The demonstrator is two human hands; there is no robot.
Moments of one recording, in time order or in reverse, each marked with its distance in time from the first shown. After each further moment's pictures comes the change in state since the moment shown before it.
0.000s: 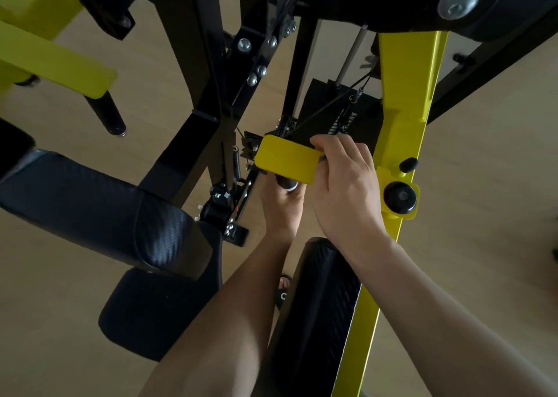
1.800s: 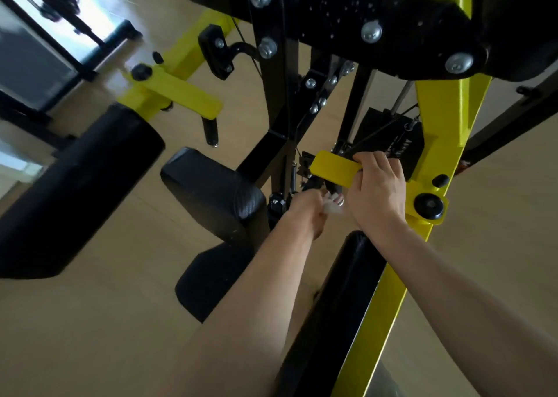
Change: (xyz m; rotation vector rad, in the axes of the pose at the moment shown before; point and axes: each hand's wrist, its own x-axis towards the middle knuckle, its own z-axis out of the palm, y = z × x) left_hand -0.007 0.089 -0.068 -0.482 -0.061 -0.910; right_hand 0.001 -0.008 -0.009 -0.050 -0.163 0.066
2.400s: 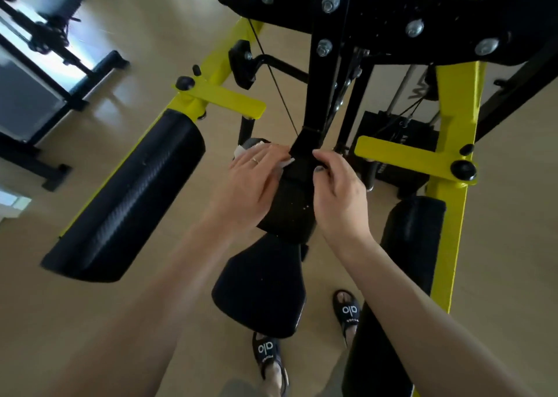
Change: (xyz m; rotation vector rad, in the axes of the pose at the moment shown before) left_hand -0.106 0.103 -0.216 1.417 -0.062 1.546; right_hand -0.110 -0.169 0.018 0.664 0.086 0.076
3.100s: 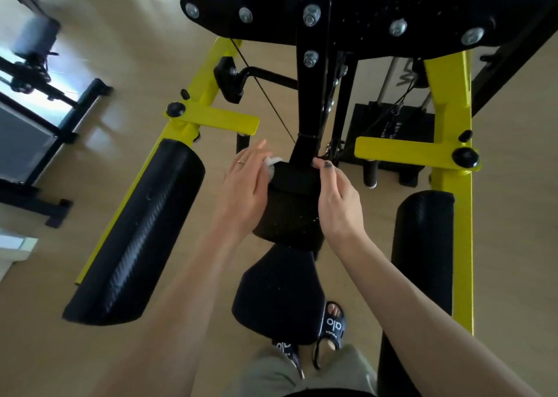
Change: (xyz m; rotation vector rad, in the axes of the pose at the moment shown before) left_hand 0.021 -0.028 0.005 -0.207 0.004 -0.202; right_hand 0.012 -0.008 0.026 0.235 0.039 0.337
